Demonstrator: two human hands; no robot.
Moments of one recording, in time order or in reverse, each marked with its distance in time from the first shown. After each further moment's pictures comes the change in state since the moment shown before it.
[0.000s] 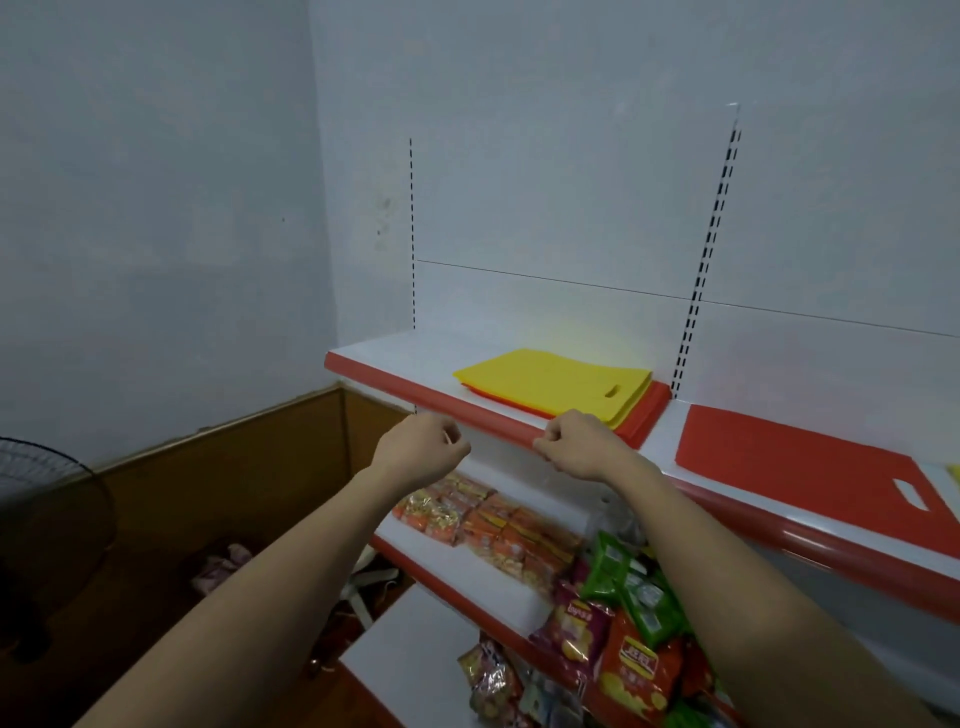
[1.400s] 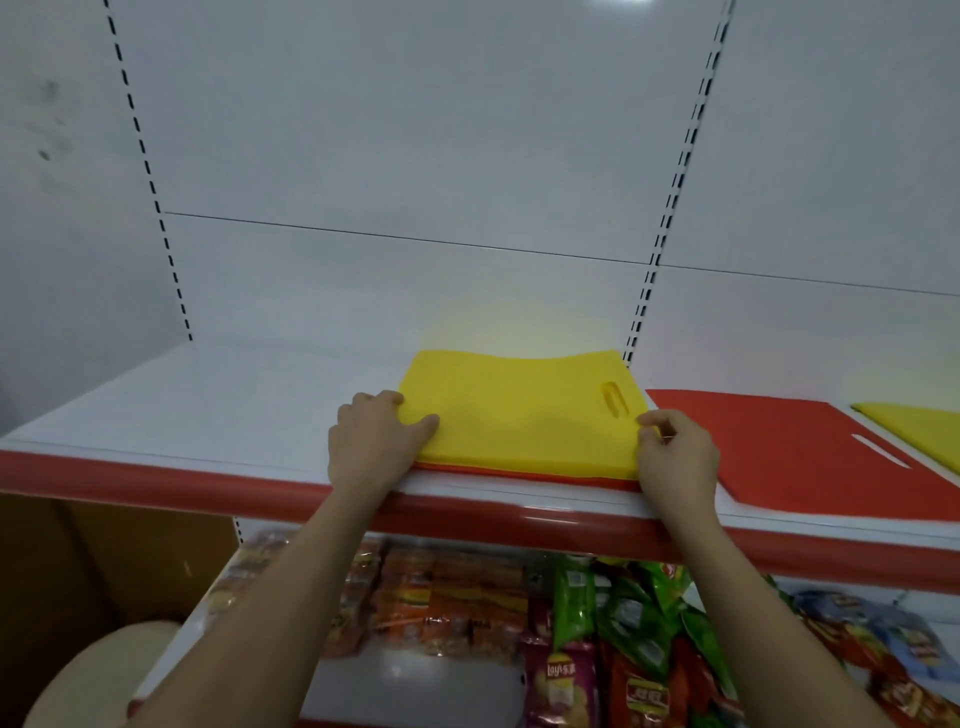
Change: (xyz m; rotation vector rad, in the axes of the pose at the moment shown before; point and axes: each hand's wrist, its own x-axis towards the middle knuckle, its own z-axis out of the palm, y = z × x) left_hand 0.296 -0.072 0.114 -0.260 -0.042 0.091; right_hand 0.115 0.114 0.037 0.060 1.086 0.618
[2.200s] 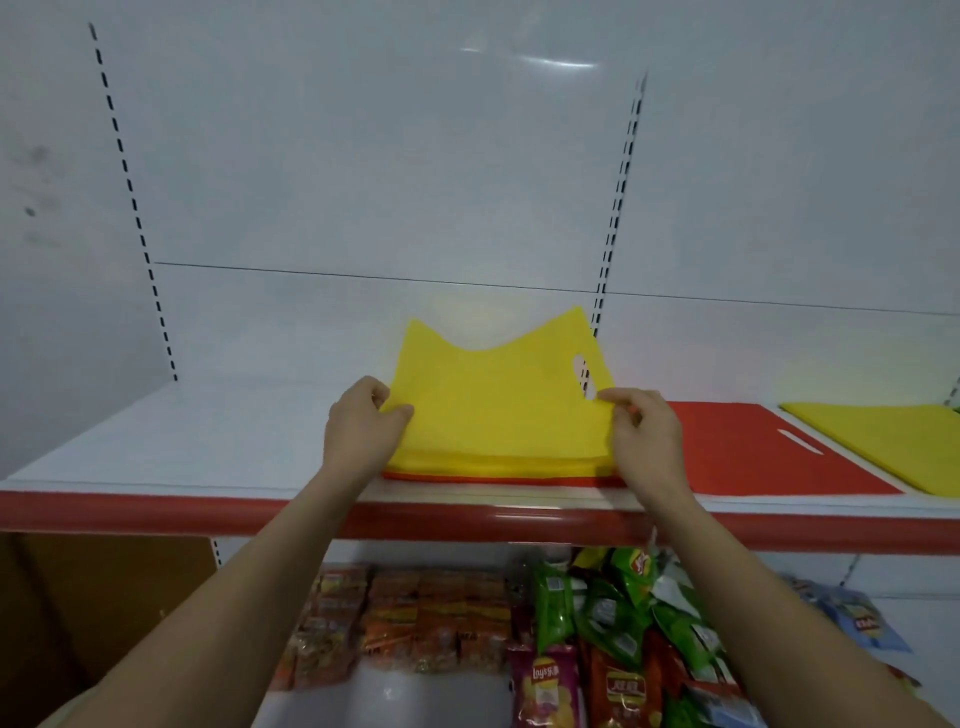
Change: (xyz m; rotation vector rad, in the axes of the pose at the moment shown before) left_hand -0.012 0.028 -0.048 -0.377 0.016 0.056; right_hand -0.011 -0.051 -0.047 0.159 -0.046 -0.115
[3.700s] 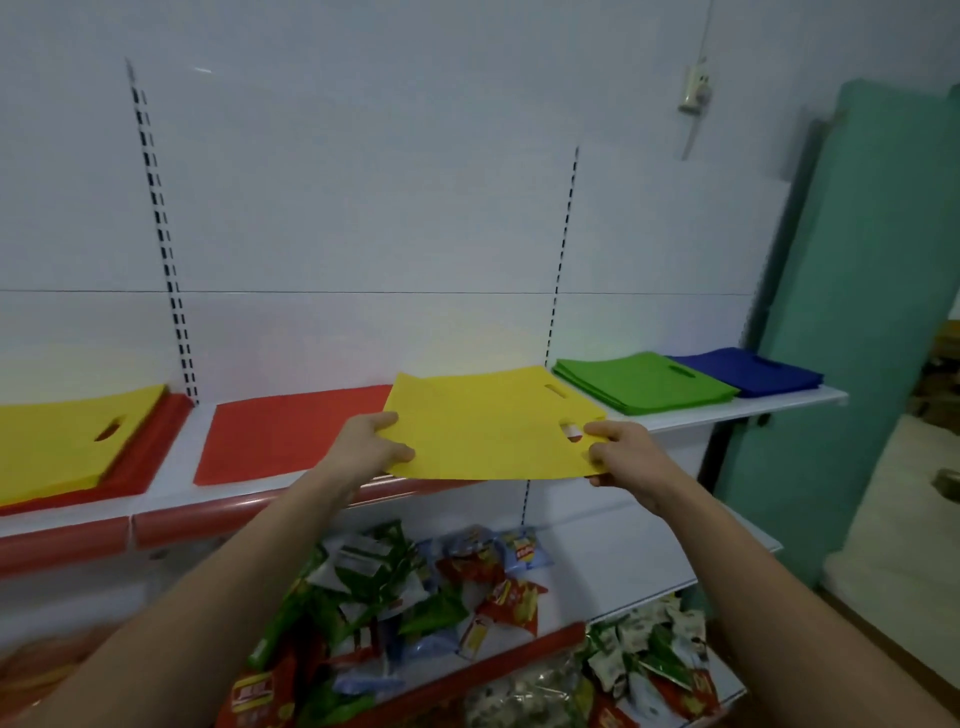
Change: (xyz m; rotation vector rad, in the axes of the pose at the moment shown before) left_hand -0.226 0.305 0.359 -0.309 -0.663 0.028; right_hand 0.014 0.213 -0.501 0.031 -0.136 0.632
